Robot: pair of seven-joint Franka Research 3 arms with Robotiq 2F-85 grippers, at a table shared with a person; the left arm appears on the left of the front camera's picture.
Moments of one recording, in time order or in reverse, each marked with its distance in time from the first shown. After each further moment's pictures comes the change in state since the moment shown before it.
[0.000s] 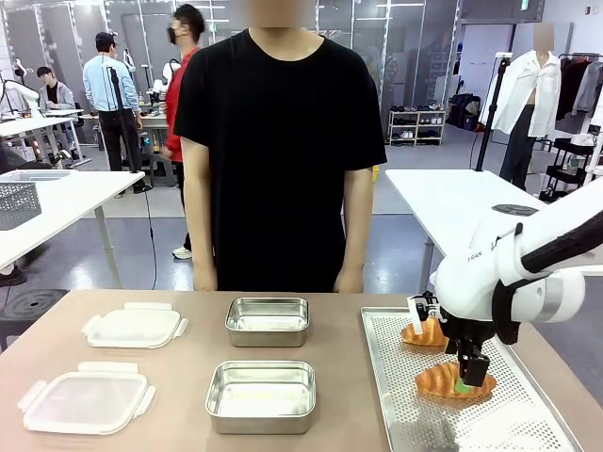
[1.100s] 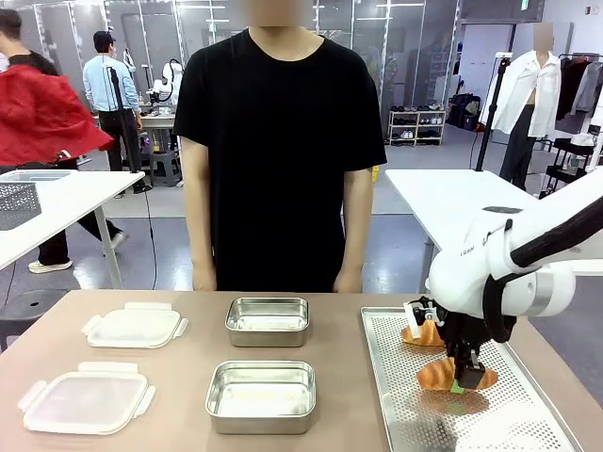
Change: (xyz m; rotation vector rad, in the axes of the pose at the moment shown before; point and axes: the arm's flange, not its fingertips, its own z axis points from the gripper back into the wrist) left arm 0.000 0.000 0.000 0.000 0.000 0.000; right arm 0.005 0.001 0.002 0.085 0.013 0.013
